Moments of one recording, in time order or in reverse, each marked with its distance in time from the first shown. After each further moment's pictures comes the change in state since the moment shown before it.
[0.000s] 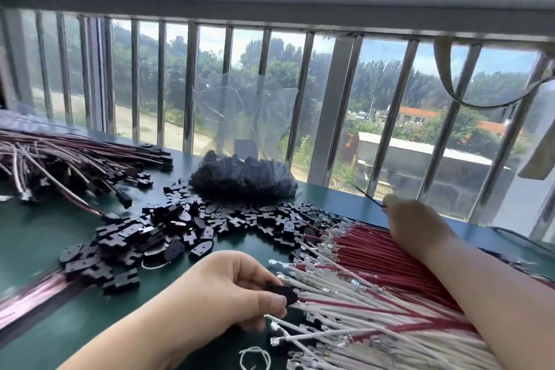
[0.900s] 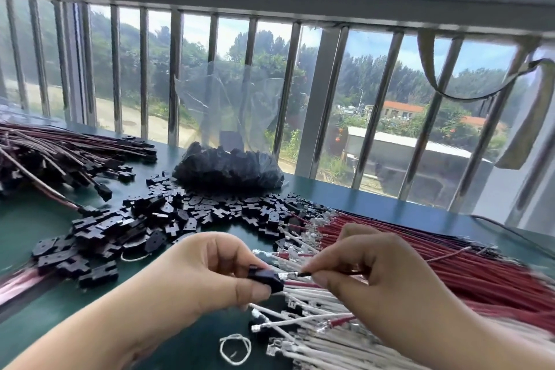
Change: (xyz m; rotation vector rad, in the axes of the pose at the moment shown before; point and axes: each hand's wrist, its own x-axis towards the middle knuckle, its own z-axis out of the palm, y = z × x) left_hand -0.007 0.007 0.000 -0.059 -0.053 0.183; right_hand -0.122 -0.104 -0.109 0.894 -0.187 -0.165
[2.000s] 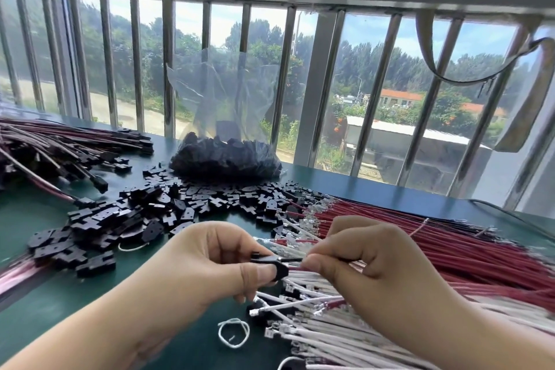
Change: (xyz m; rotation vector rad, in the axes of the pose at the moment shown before) left_hand -0.010 0.015 0.020 -0.088 0.072 0.039; right_hand -0.005 0.009 0.005 -0.041 0.021 -0.166
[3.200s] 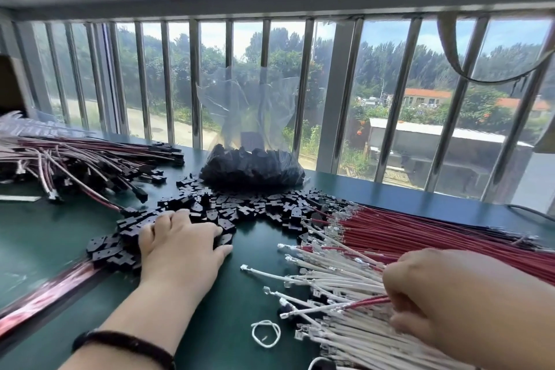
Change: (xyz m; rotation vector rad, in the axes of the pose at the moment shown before) left_hand 0.030 -0.042 -0.054 1.471 0.591 -0.353; right_hand -0.013 0.006 -0.028 -0.682 -0.407 0.067
